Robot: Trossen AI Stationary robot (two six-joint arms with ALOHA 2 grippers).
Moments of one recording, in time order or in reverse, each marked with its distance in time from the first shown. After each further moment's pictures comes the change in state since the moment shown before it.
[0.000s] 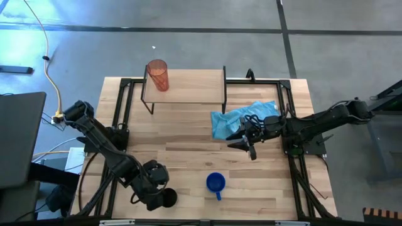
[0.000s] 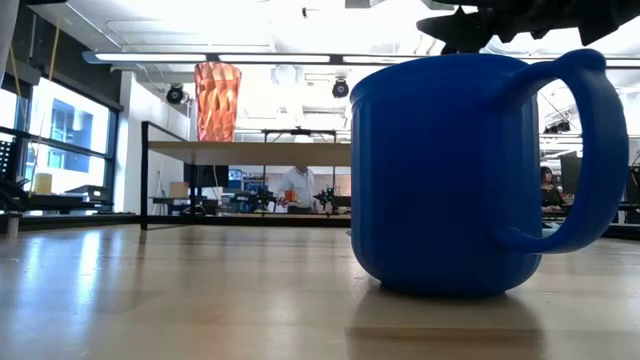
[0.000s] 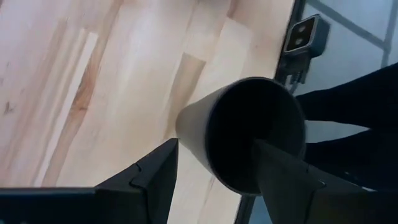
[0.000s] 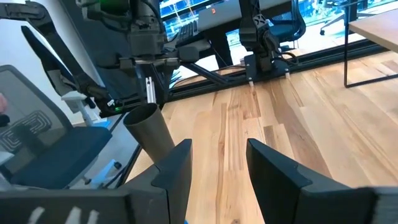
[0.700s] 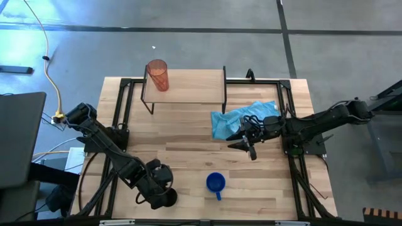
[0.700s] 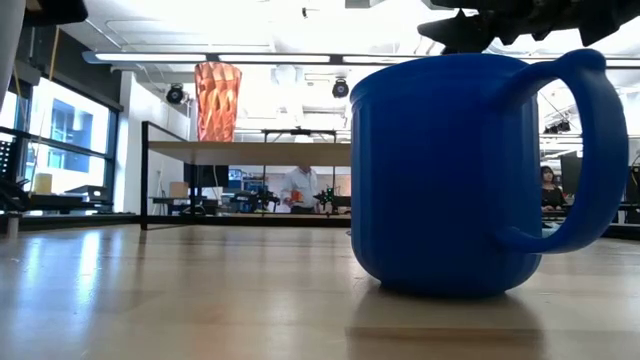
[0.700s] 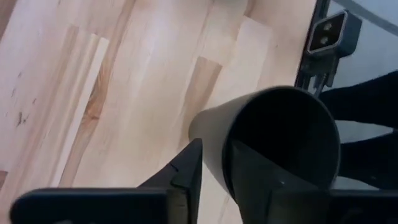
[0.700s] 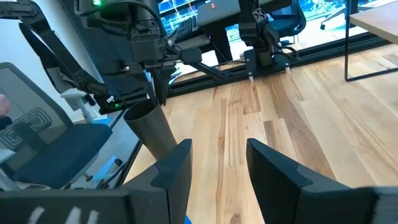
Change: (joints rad) left arm 0.033 0.051 0.000 0.003 -0.002 0.046; right arm 0.000 0.000 0.000 -0.017 -0.004 0.008
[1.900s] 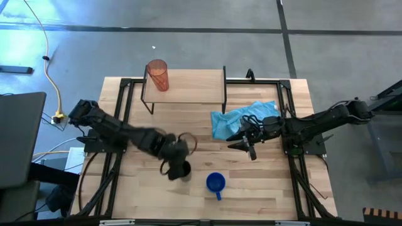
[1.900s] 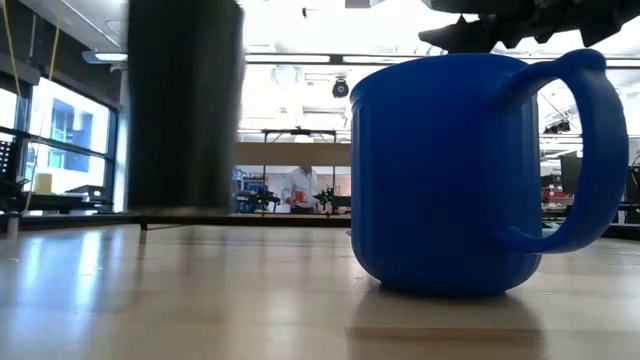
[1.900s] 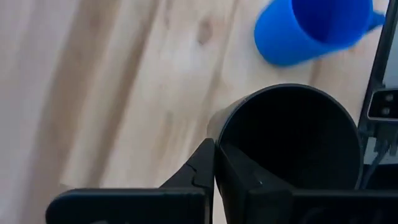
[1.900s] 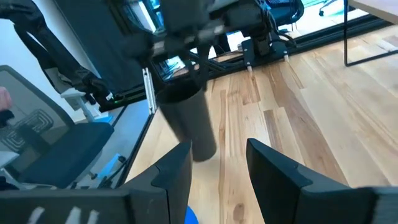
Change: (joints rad) left arm 0.381 -0.001 0.115 -0.131 0.098 0.399; right arm 0.002 0.000 0.000 -0.033 0.001 0.047
